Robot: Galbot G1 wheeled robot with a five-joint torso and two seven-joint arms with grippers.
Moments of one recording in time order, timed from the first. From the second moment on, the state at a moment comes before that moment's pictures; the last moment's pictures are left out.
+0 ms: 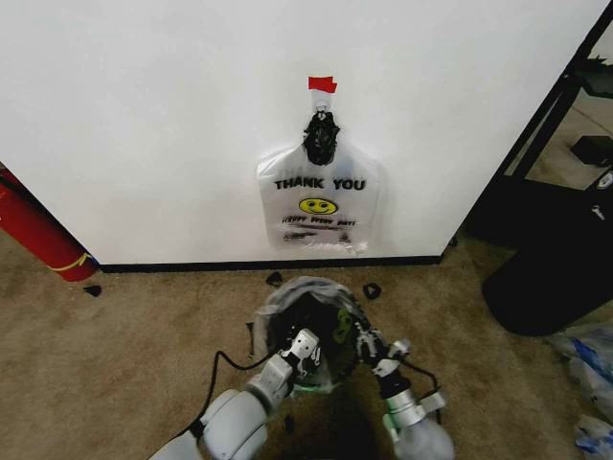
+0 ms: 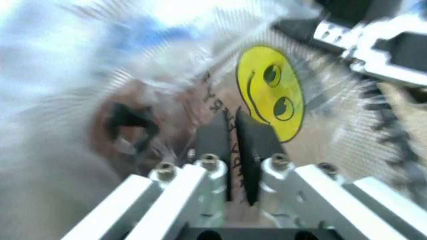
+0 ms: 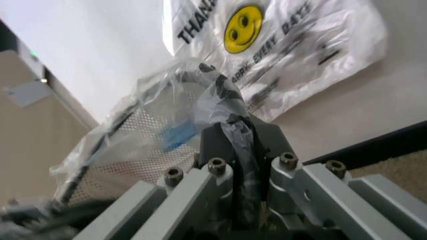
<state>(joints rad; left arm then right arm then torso) 1.22 -0.95 0.12 -2.11 -0.22 0.33 -0.08 -1.30 1.39 0.47 1.36 0.97 0.24 -0.97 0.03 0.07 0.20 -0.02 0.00</state>
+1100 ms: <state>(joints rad) 1.01 -0.86 -0.08 -1.96 -0.43 0.18 0.37 -1.27 1.32 0.67 1.37 0.62 0.29 -1.34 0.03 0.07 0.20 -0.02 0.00</state>
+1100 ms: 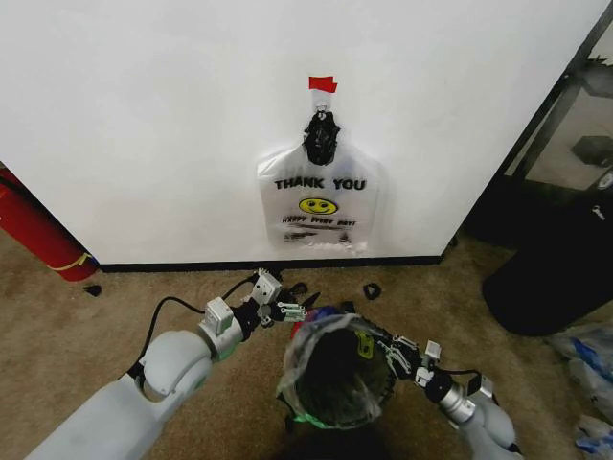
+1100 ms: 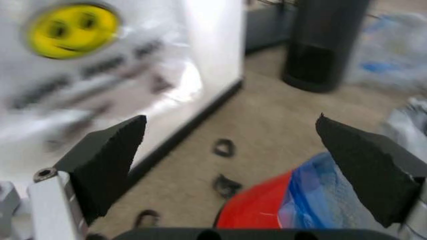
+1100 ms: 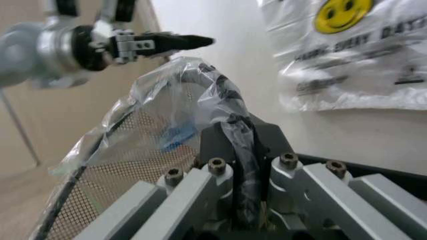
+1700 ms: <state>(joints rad) 0.91 -0.93 -0.03 -1.76 -0.36 0.12 0.66 -1.27 1.30 0.67 1.44 0.56 0.29 -1.37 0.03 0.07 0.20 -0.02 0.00</state>
